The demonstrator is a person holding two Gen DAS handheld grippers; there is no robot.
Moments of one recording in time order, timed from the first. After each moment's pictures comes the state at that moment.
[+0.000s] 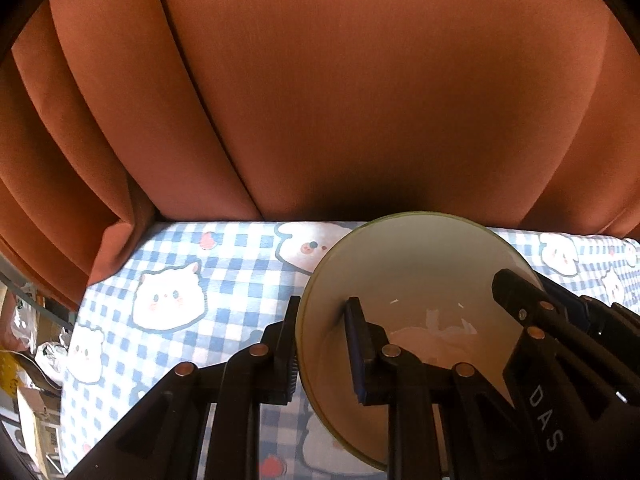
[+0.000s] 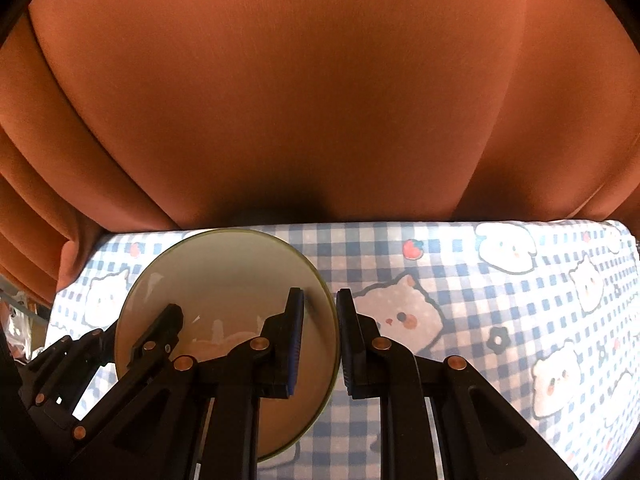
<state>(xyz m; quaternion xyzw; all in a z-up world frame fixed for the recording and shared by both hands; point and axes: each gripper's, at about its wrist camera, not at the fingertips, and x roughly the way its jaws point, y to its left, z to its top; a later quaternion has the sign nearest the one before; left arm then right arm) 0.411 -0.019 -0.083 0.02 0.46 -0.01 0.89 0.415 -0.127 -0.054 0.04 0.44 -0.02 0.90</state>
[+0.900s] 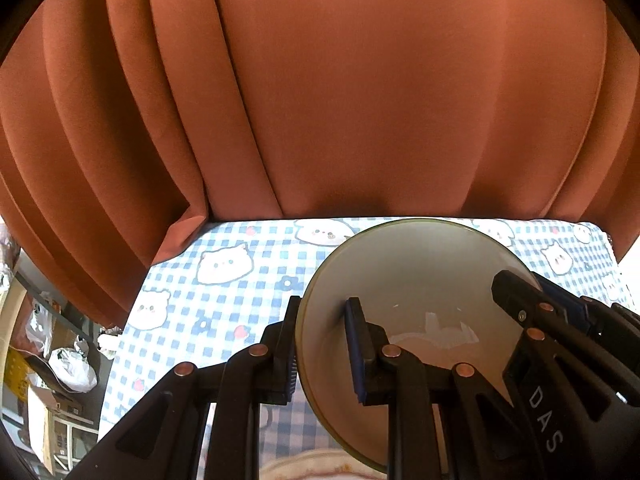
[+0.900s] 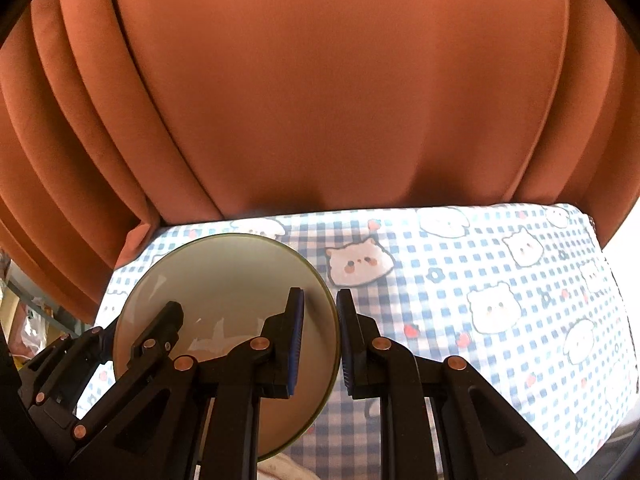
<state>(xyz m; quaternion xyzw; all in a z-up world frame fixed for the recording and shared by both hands) 0.258 -0.015 0.007 0.03 0.41 -0.01 0.91 0.235 -0.123 0.032 0.05 0.39 -0.03 0.92</state>
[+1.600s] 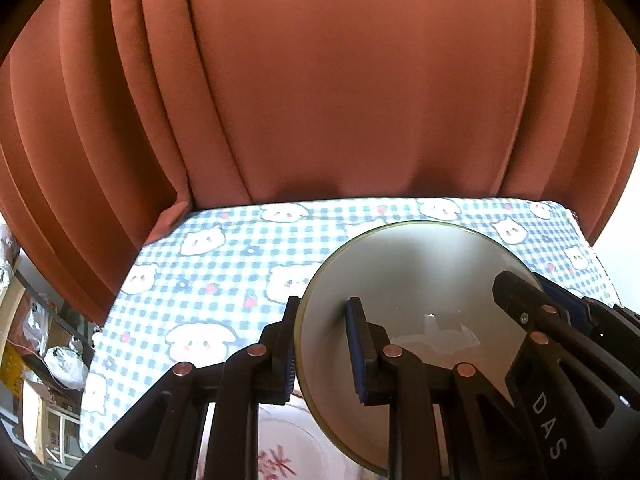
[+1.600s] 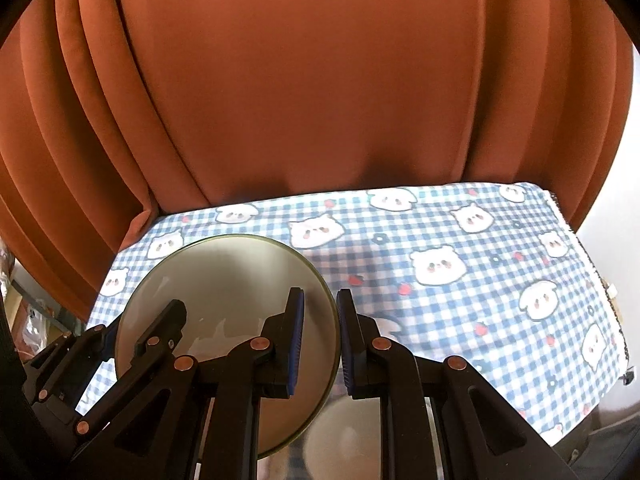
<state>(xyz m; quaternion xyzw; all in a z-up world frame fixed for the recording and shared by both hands) 0.167 -0.062 0.009 0.04 0.39 -0.04 0.92 0.114 -0.182 0.037 0.06 0.37 -0.04 0.93</state>
